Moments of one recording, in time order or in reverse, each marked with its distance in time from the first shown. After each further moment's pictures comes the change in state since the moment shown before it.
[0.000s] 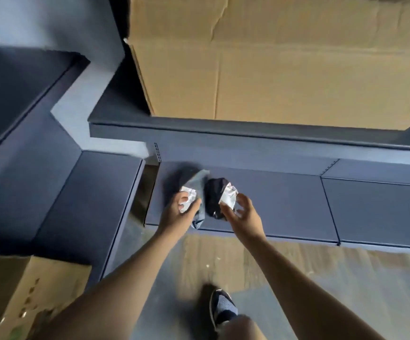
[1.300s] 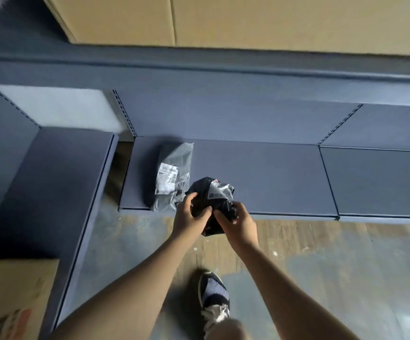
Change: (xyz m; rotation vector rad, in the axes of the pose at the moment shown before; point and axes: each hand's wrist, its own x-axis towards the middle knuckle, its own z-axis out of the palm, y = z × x) left_hand 0.028 -0.086 0.129 0.098 -0.098 -0.084; right_hand 0.037 0.138 0.028 -0.047 0.054 0.103
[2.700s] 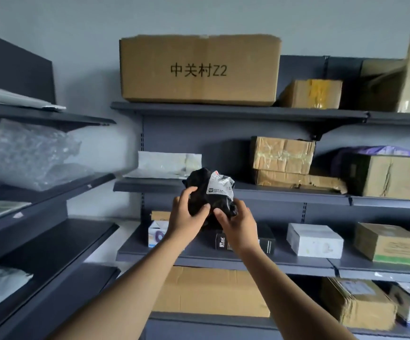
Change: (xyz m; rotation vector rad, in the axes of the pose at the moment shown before) left_hand -0.524 0.619 -0.313 -0.199 0.434 0.973; right_hand -0.425 -0.558 -0.486 0.216 0.375 -0.924
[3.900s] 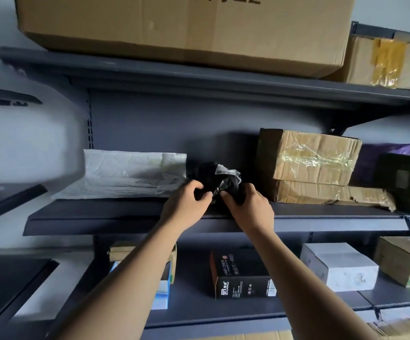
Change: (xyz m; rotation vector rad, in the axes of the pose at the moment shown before) left_hand 0.260 -0.111 0.079 0.304 -0.248 0.044; right_hand 0.244 0.094 0.084 -0.599 0.182 0.083
